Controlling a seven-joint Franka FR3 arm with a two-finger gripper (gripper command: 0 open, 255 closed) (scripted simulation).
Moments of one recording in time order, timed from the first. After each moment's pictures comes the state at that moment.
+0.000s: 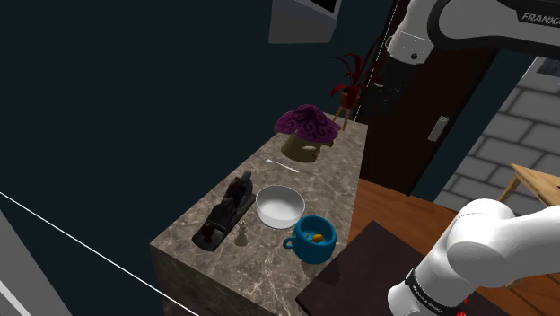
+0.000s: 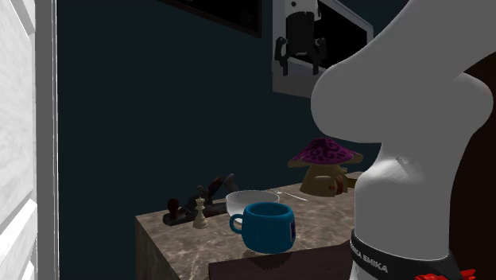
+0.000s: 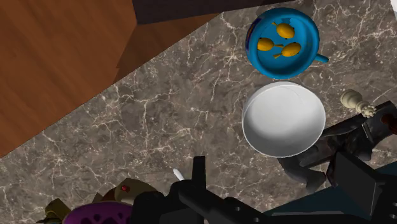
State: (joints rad) arm -0.01 -0.77 -0.01 -2.28 -0.09 1.66 0.09
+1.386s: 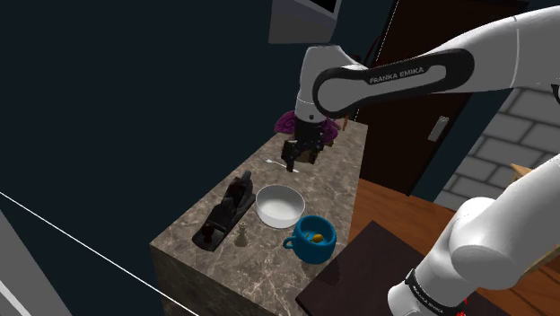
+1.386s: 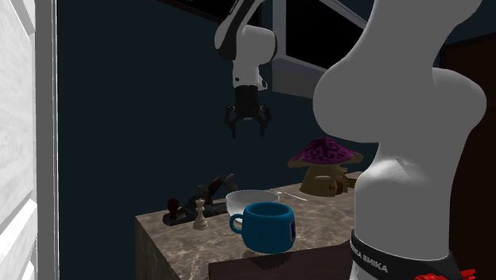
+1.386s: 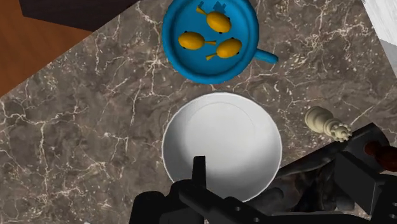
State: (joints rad) arm 0.07 -0.25 0.16 -2.29 0.02 2.00 0.31
